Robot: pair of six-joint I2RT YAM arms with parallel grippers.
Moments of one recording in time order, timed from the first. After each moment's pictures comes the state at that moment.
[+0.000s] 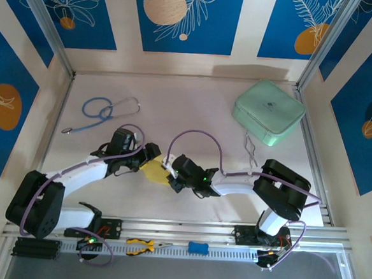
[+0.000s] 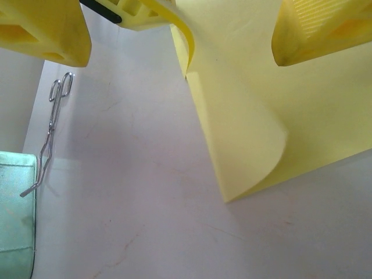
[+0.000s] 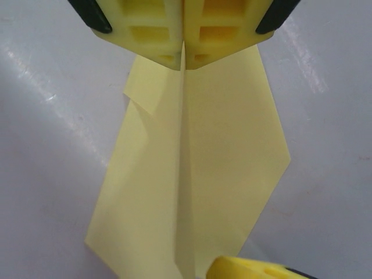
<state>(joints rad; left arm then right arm) -0.41 1.27 0.54 -0.09 0.41 -0.96 1.07 1.65 0.73 0.12 0.09 0.06</state>
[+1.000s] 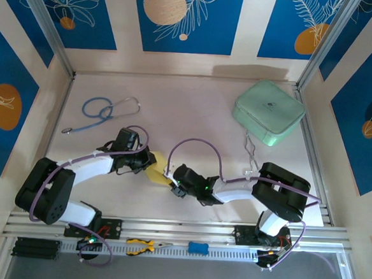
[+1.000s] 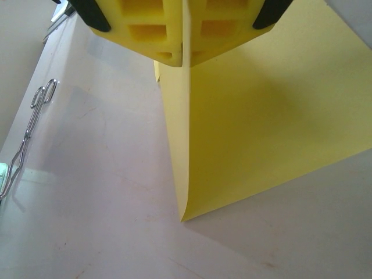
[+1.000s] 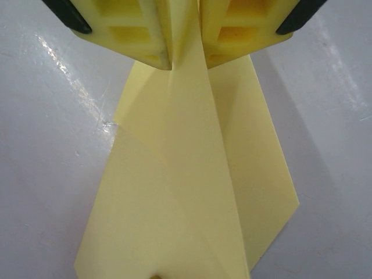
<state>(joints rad) -0.41 1.39 0.58 -0.12 0.46 -0.97 1.14 1.64 0.63 0.19 0.21 0.01</state>
